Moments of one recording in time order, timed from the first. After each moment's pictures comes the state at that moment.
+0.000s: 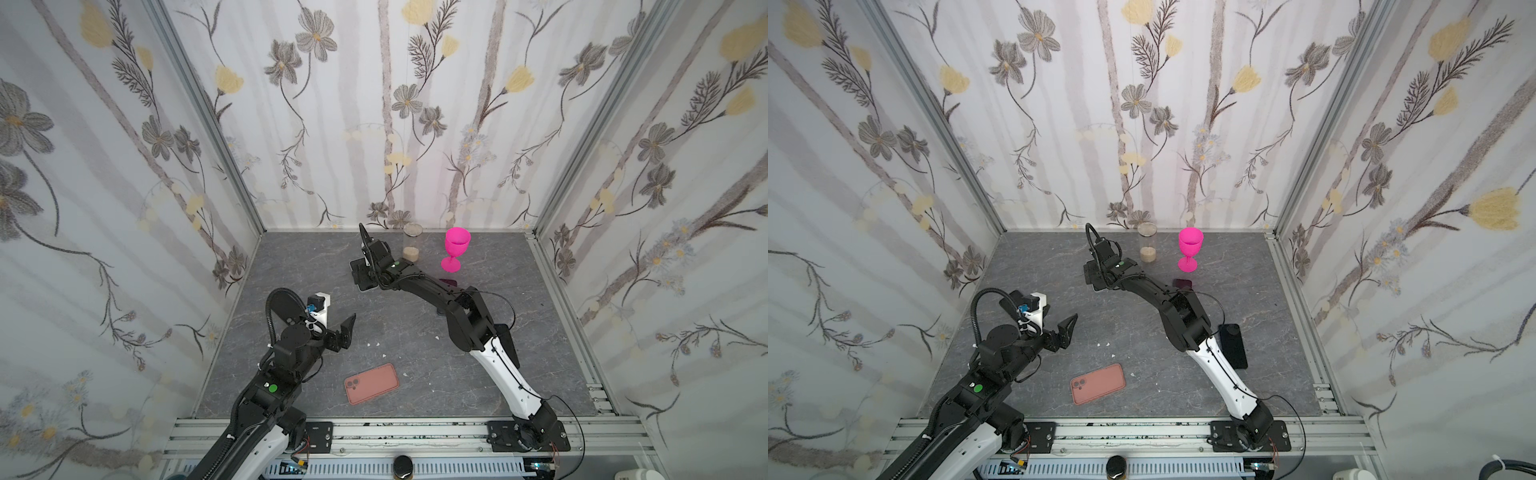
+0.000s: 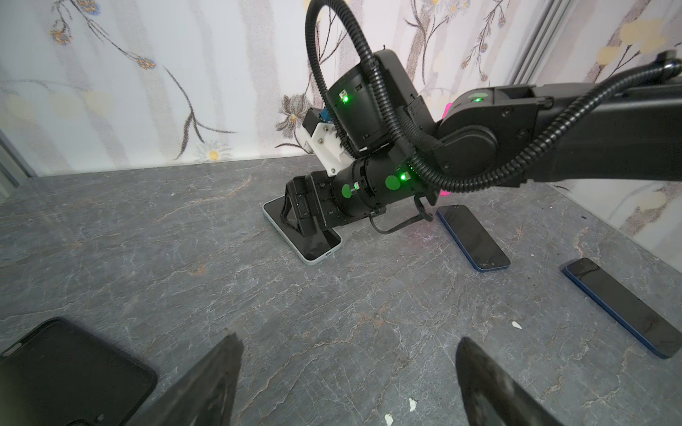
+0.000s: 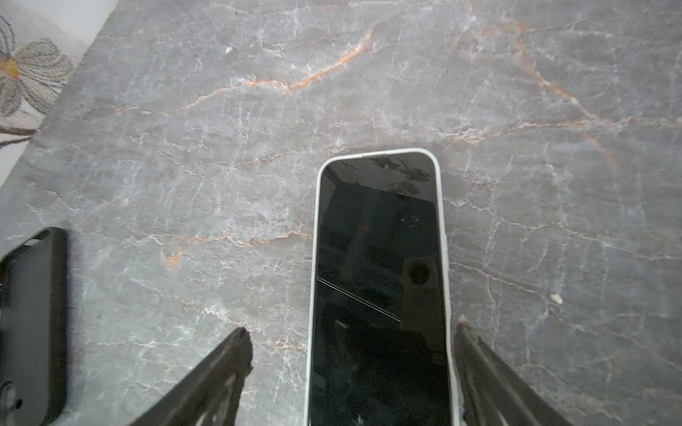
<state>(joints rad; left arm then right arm) -0.47 0.52 0.37 -0.10 -0.04 -0.15 0.77 2.58 2.29 -0.45 0.05 0.44</state>
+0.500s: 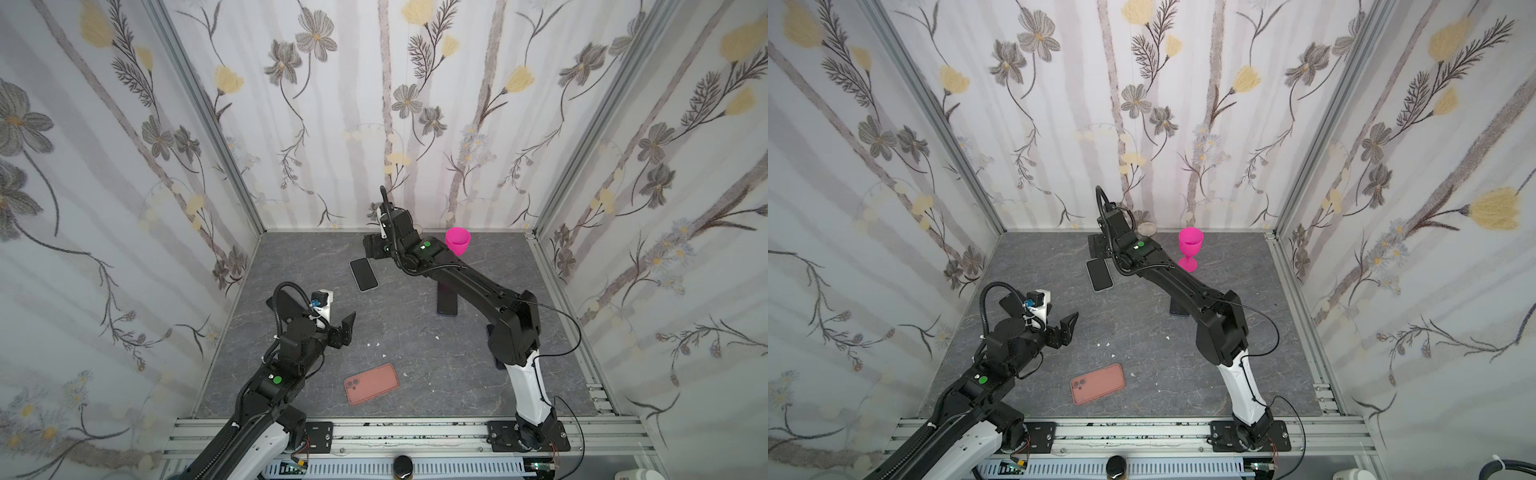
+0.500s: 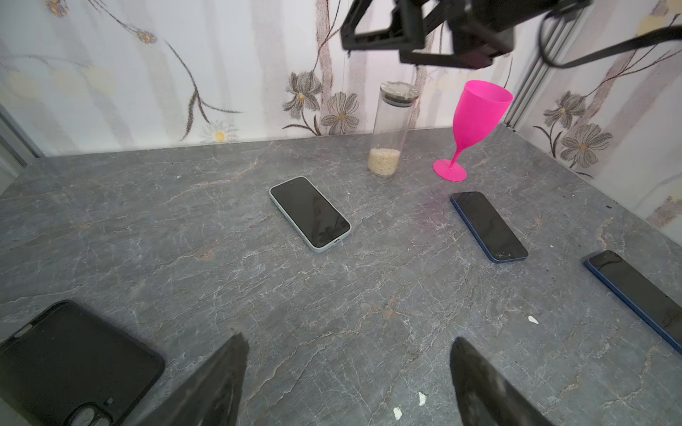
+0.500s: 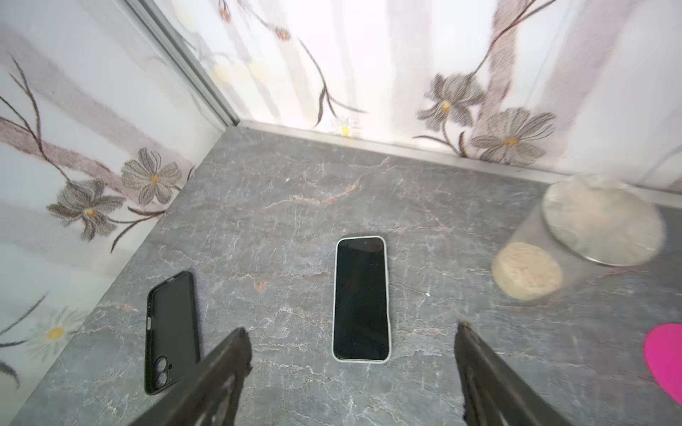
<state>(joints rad) -0.47 0.63 0.42 -0.12 -0.06 -0.17 0.77 2.08 2.02 -0.51 0.20 0.37</state>
